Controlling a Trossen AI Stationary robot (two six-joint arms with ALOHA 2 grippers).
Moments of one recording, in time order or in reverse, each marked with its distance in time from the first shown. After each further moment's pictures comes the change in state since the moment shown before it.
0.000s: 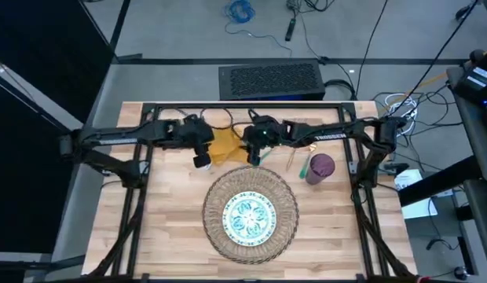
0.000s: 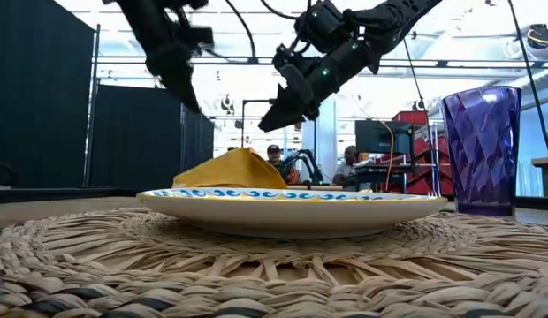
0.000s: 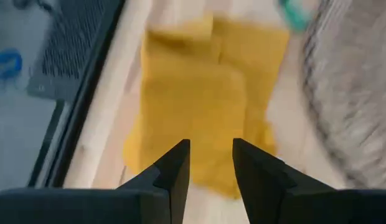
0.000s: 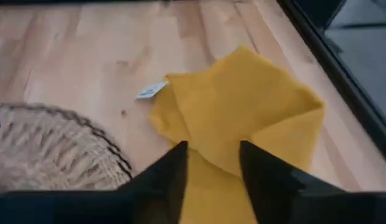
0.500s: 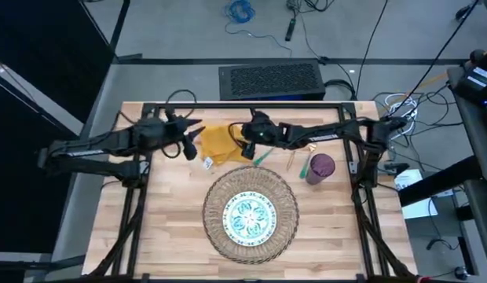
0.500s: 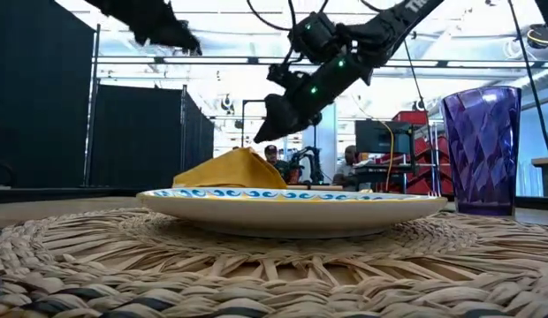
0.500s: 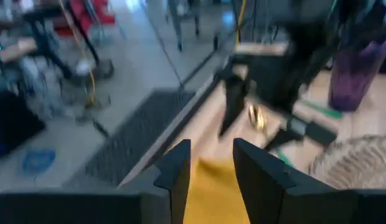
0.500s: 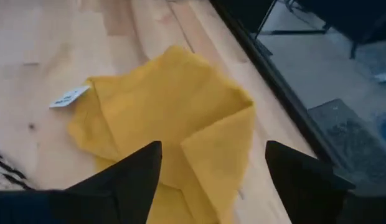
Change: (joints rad) left arm -0.020 -0.363 -0.219 0.504 -0.097 0.119; right arm -0.011 0.102 0.000 0.155 0.186 0.059
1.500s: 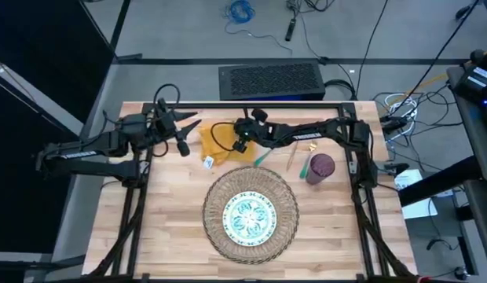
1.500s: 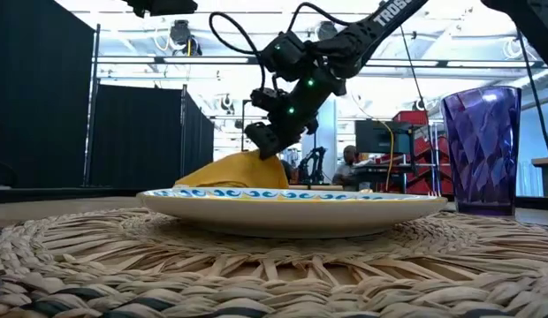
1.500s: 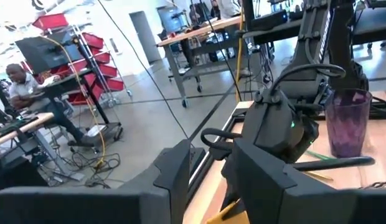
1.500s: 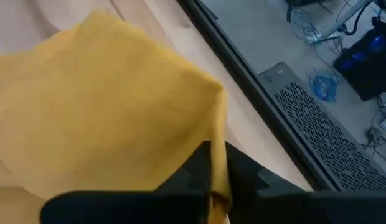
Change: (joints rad) left arm 0.001 -0.083 0.000 0.109 0.050 0.131; right arm -0.001 0.150 0.206 -0.194 0.262 0.049
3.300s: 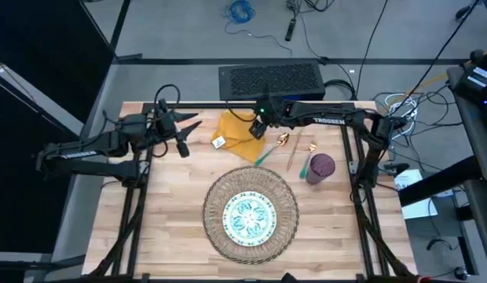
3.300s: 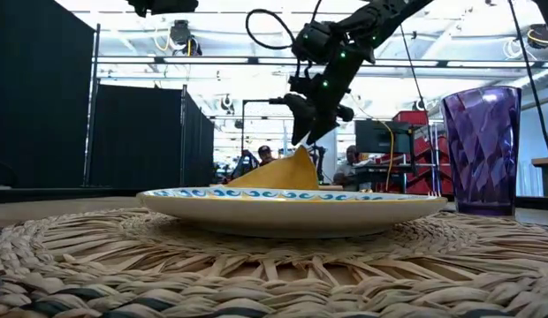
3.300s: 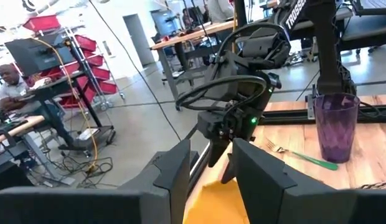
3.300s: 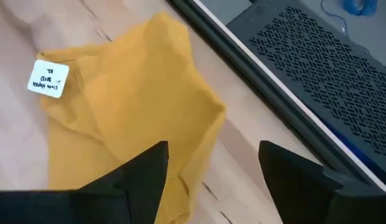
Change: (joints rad) left arm 0.000 0.000 0.000 0.007 0.031 -0.012; right arm -0.162 -0.206 0.000 -0.402 -0.213 0.216
